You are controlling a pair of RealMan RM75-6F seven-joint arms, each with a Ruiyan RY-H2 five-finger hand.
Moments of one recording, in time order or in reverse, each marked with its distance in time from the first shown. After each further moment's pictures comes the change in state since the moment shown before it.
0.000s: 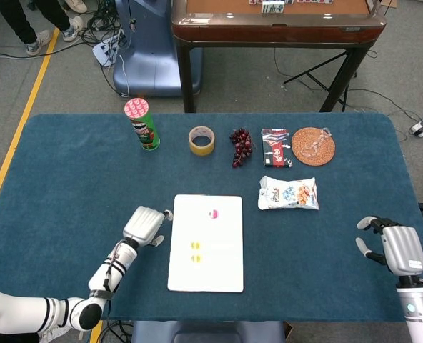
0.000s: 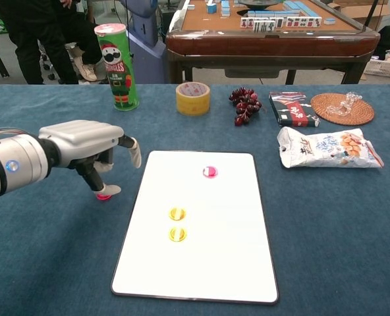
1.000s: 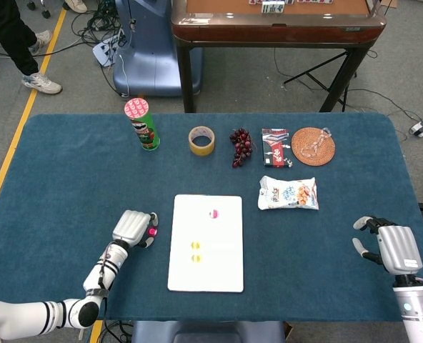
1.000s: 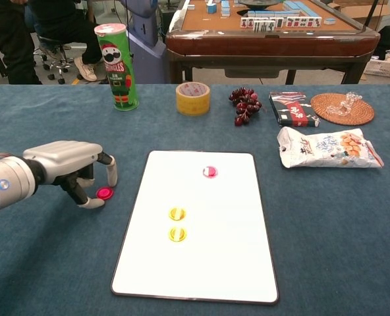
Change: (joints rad) left arm 0.095 -0.059 -0.017 0.163 0.016 -0.060 -0.094; right arm 0.010 0.000 -0.004 -0.020 0.005 -0.015 -0.030
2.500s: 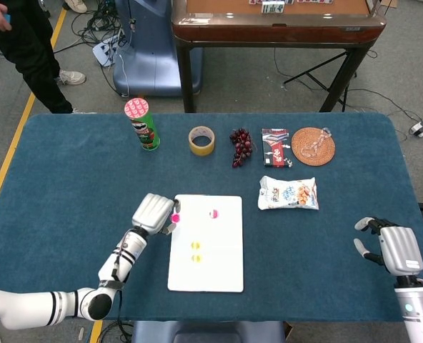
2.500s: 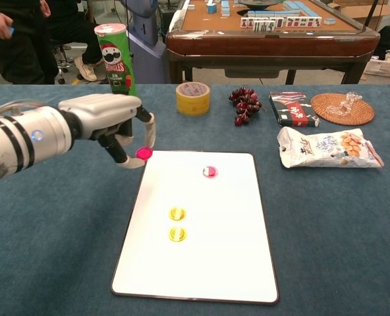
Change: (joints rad) left arm -0.097 0.027 -0.156 -0.157 -0.003 0.013 0.140; right arm -0.005 -0.008 -0.004 0.024 0.002 0.007 0.031
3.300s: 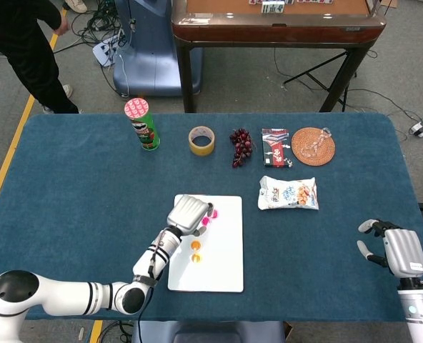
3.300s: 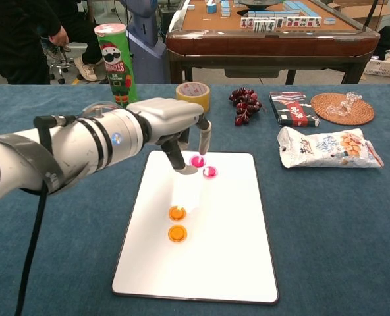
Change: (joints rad) left arm -0.186 -0.160 -0.034 0.106 -0.139 -0.036 0.103; right arm -0.011 -0.019 -0.004 0.056 0.004 0.001 0.059
